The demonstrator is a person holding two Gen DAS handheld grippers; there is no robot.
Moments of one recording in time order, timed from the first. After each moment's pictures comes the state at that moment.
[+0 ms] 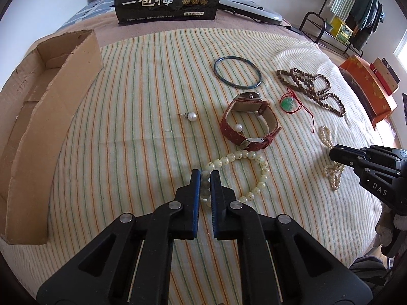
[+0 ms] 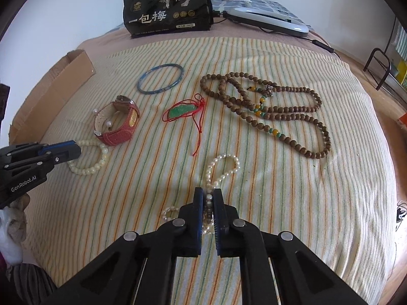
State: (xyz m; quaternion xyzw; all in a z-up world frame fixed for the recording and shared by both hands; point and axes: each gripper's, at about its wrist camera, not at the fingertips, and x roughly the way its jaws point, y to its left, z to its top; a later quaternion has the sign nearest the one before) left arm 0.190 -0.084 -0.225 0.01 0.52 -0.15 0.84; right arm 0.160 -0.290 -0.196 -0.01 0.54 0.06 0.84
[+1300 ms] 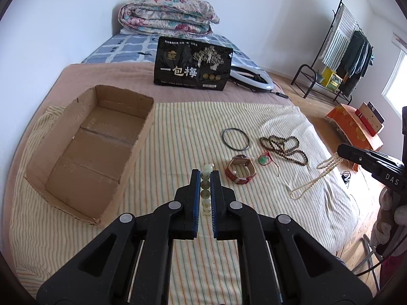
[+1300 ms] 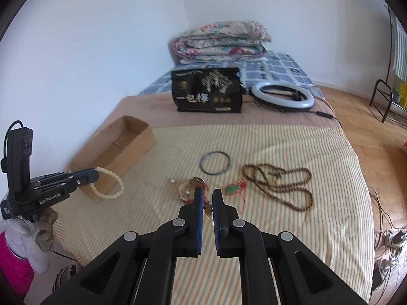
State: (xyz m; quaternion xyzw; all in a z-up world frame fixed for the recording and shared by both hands) left arm 0.138 -0.002 -0.103 -0.07 0.41 -0.15 0.90; right arm 0.114 -0.247 -0.043 0.02 0.41 0.12 0.91
